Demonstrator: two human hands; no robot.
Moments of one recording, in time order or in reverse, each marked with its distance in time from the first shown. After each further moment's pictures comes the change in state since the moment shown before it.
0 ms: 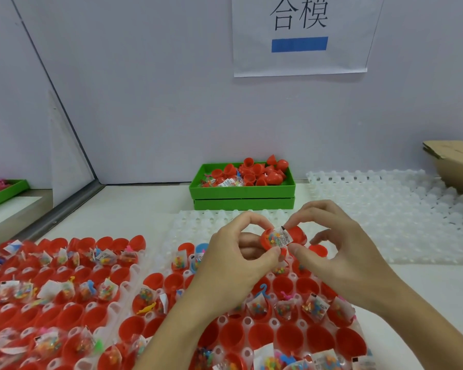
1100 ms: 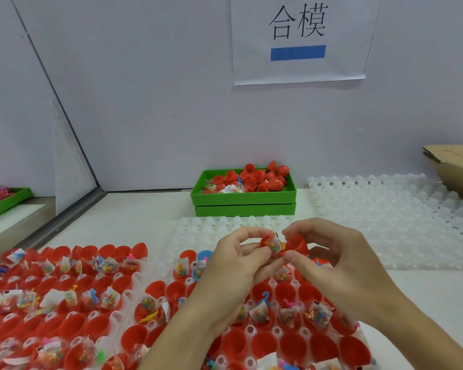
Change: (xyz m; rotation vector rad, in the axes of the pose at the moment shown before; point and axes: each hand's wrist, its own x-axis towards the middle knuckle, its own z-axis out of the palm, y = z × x) left_hand 0.004 0.003 0.008 -0.527 0.095 -0.225; right_hand -0.004 -0.007 0.006 0.169 0.008 -0.016
